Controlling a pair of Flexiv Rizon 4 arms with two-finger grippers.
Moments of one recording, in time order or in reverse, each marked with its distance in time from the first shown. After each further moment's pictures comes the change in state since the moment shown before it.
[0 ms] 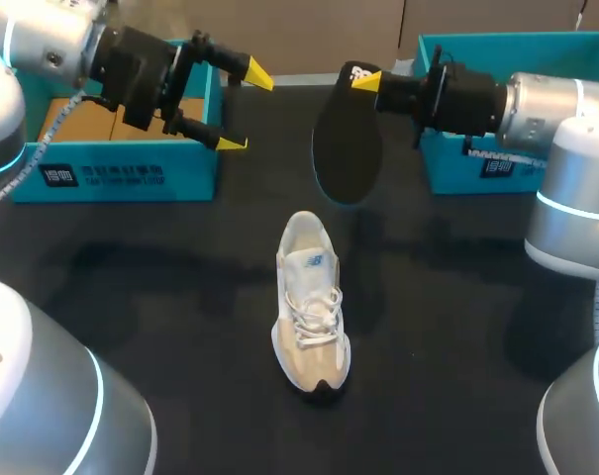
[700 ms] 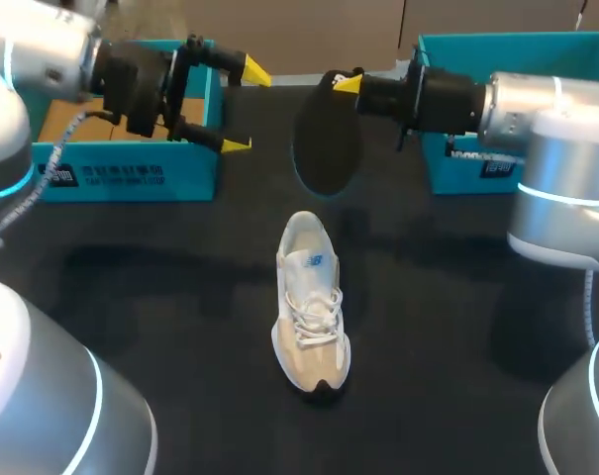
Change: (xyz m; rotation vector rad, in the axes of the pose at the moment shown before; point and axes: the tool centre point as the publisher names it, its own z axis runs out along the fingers) left arm 0.004 0.008 0.005 -0.017 -0.109 -0.022; right arm -0.008 0.007 0.027 -0.022 -0.032 0.118
